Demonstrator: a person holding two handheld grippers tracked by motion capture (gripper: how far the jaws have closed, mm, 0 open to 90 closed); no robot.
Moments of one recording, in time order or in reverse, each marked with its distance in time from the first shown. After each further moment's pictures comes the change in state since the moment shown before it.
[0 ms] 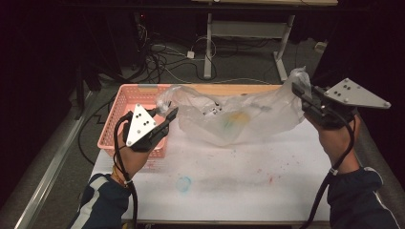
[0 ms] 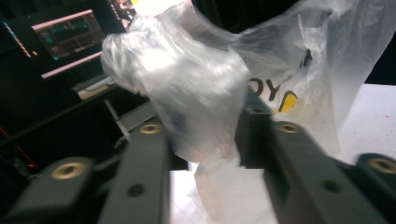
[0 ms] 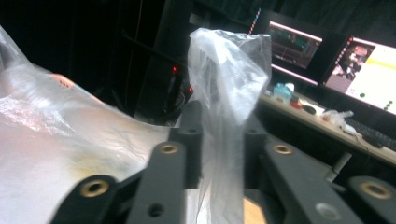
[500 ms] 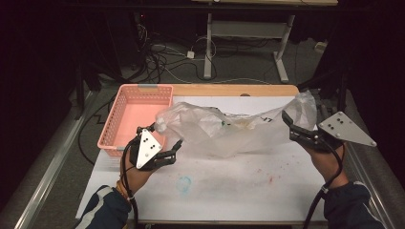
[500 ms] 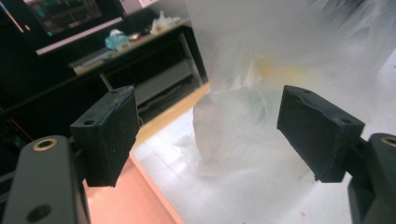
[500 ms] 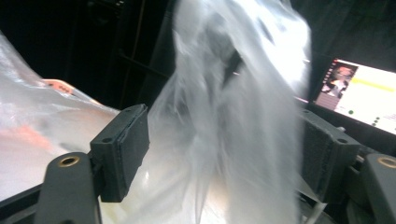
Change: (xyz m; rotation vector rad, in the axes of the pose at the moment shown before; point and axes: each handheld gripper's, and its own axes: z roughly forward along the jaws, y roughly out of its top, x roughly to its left) left arm -0.025 -0.061 0.003 0.090 0.024 0.022; right arm 0.024 -0.054 -0.018 -0.127 -0.018 -0.014
